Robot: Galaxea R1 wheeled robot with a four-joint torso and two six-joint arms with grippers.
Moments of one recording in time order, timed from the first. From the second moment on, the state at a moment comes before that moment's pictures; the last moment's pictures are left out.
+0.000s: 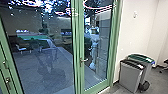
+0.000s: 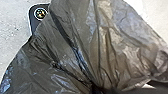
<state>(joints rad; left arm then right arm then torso) 1.51 3.03 -2.80 -0.57 0.25 0.64 -1.59 3.00 -2.68 -0.12 -0.11 0.11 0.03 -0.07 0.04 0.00</state>
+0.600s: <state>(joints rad) 1.50 3.03 -2.80 -0.57 0.24 0.64 -1.60 3.01 -2.69 -0.12 -0.10 0.11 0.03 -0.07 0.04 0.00</state>
